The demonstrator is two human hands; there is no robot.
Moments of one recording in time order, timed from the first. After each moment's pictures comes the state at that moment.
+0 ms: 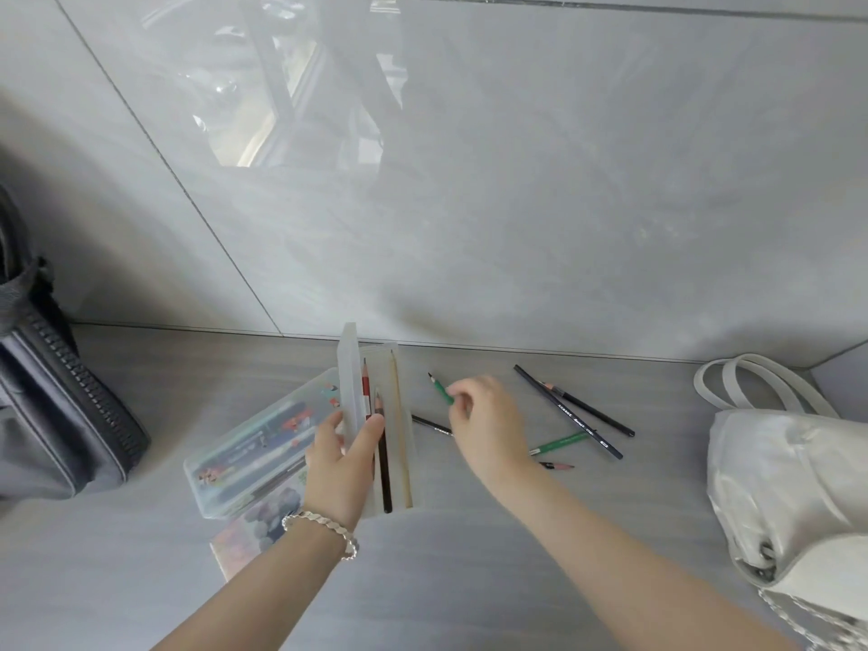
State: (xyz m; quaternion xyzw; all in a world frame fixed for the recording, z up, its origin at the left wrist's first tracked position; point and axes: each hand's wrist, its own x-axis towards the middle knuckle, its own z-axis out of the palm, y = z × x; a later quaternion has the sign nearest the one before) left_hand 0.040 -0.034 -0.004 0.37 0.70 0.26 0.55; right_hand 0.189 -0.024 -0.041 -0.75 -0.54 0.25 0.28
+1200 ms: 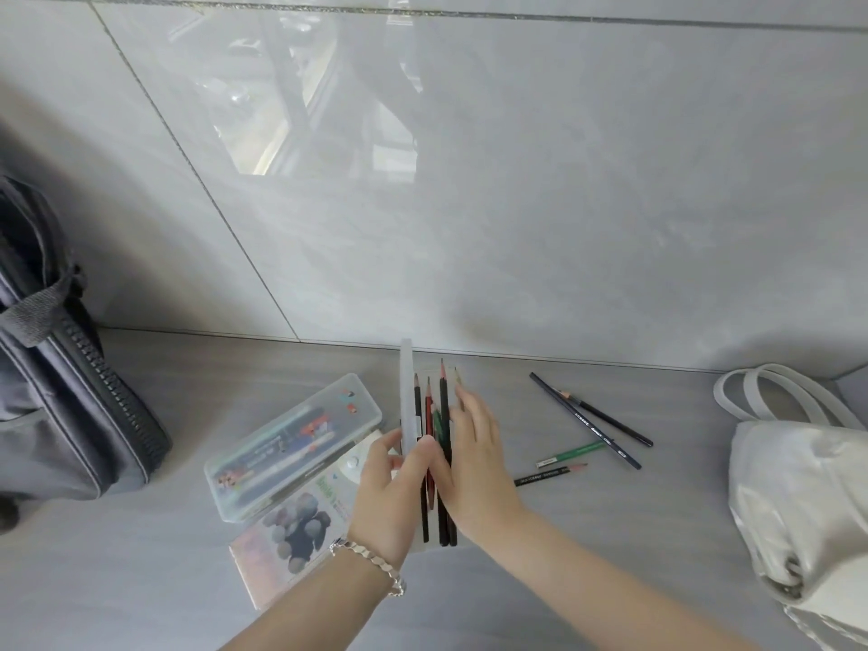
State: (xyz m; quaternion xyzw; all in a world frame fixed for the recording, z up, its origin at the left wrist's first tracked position) left_hand 0.056 -0.053 0.006 0.35 0.66 0.27 0.61; right_hand 0.157 -0.054 -0.051 -0.69 -0.63 0.27 0.24
